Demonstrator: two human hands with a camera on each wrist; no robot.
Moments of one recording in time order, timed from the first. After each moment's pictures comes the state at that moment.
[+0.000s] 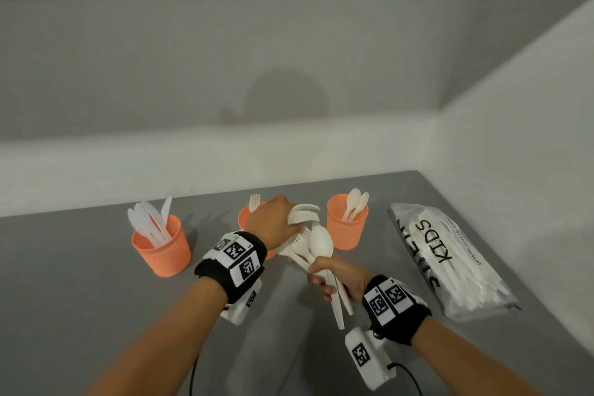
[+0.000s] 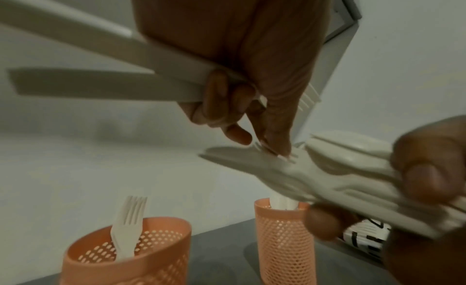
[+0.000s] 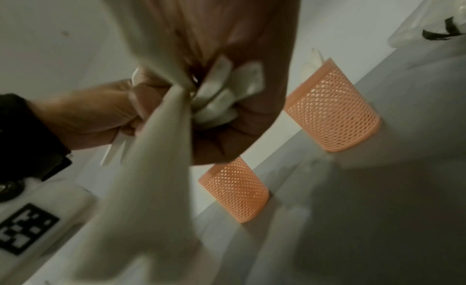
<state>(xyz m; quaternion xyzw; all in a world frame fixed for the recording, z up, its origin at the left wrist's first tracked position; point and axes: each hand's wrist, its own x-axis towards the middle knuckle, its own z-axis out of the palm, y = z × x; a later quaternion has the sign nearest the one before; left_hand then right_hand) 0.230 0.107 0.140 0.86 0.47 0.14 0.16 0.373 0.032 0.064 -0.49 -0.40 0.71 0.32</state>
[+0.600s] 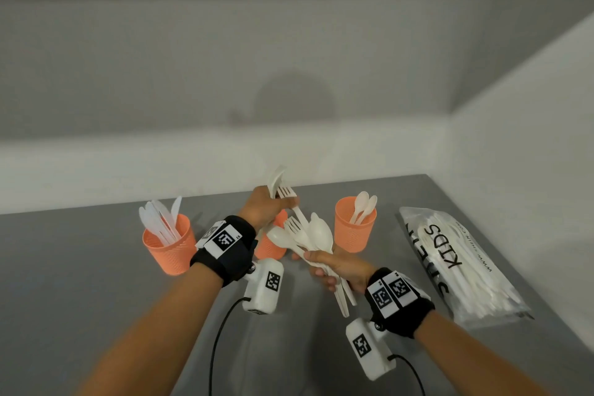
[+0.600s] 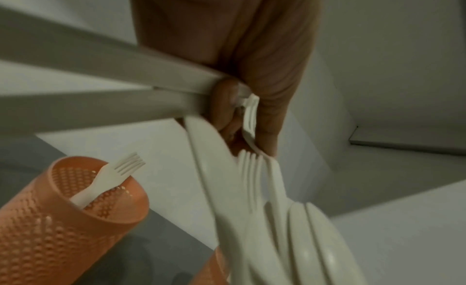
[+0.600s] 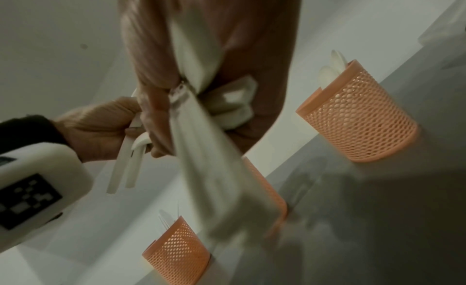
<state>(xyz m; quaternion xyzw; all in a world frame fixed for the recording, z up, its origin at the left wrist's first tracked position) 0.212 0.132 0.149 0.63 0.52 0.30 0.50 0.365 0.041 0.082 -0.49 -0.47 0.66 0.32</state>
